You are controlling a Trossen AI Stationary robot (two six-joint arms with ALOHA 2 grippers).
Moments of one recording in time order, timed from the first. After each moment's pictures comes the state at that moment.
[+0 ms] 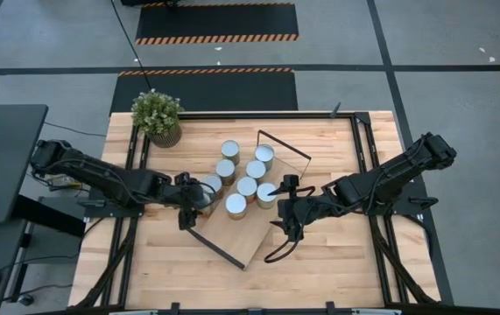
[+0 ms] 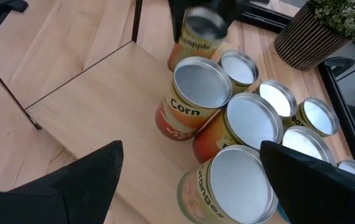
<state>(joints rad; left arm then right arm) -0.24 1.17 0.71 -0.59 -0.20 -0.39 0.40 1.45 1.15 -0.44 0.45 0.03</state>
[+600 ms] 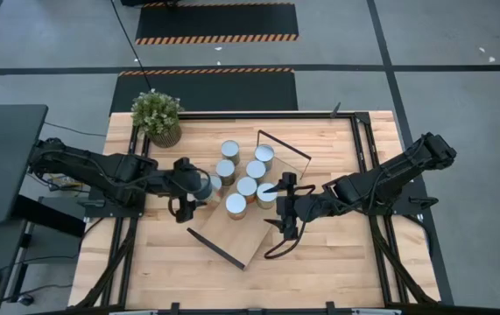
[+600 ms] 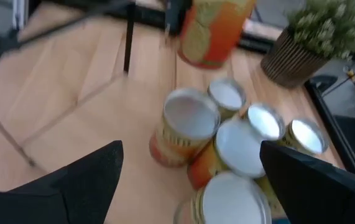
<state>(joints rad) -0.24 1.13 1.09 -0.79 -0.27 -0.30 0.39 1.45 1.15 -0.32 0.48 0.02</state>
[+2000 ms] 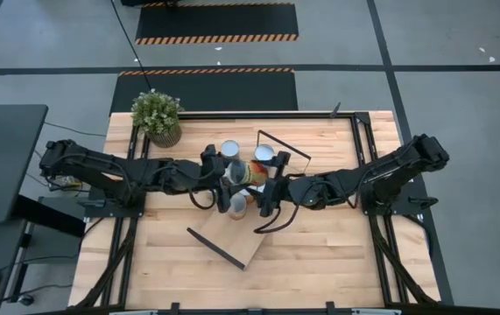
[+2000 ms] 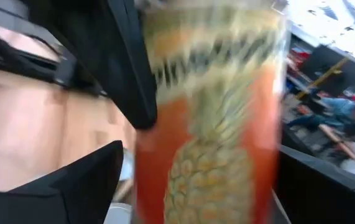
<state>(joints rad) -0.19 1.31 1.10 -0.07 -0.47 -0.17 0.29 1.53 1.15 0.10 0.76 -0.36</state>
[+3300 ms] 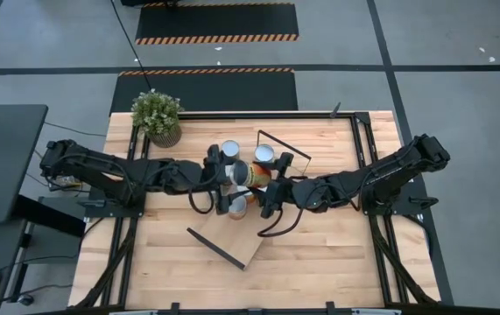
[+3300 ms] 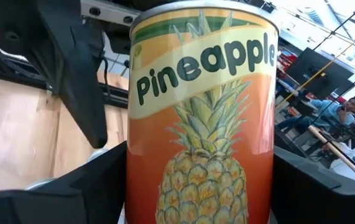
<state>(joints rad) -0.19 1.32 1.10 -0.07 -0.43 0.03 0.32 1.52 1.15 0.13 0.81 -0.38</state>
